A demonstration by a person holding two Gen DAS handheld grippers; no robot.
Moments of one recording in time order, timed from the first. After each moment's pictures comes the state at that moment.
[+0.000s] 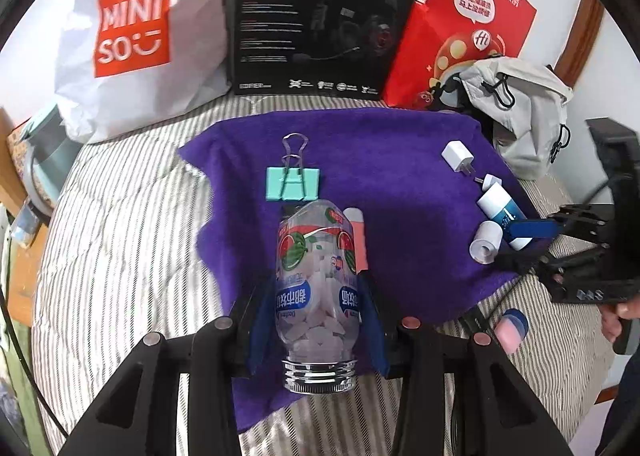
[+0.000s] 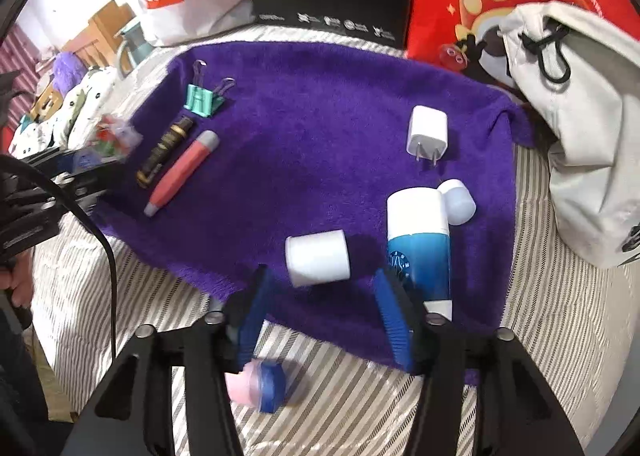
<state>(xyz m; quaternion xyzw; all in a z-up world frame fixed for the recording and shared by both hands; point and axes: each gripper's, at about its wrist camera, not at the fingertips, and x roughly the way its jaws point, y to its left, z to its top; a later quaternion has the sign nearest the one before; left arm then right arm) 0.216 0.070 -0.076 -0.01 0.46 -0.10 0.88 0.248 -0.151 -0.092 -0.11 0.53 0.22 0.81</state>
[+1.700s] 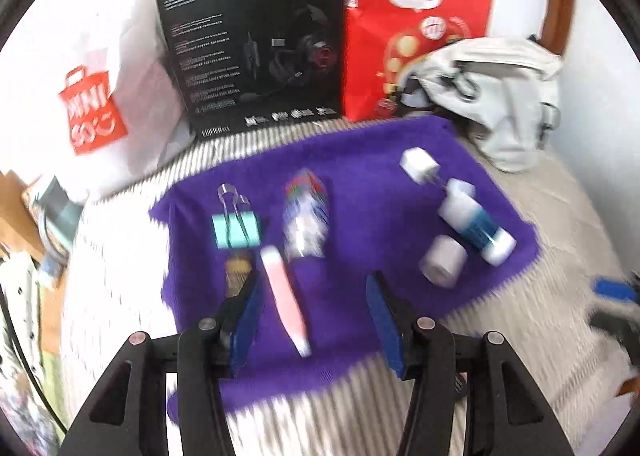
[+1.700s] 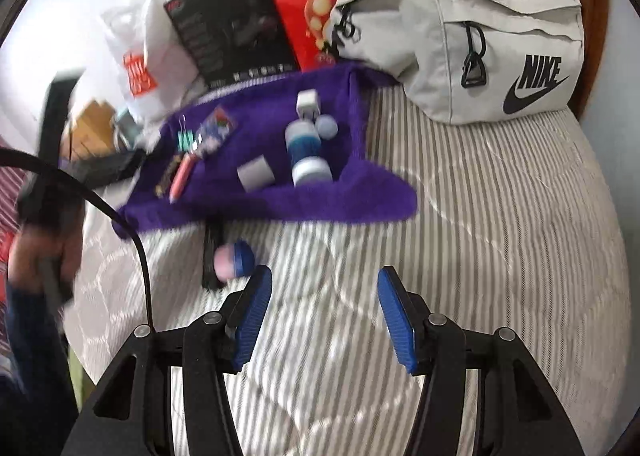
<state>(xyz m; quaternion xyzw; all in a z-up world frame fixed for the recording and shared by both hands) 0.194 -0.011 -0.042 0.05 0.44 -0.08 0.89 0.138 -0.278 -0.064 0.06 0.47 0.15 0.87</state>
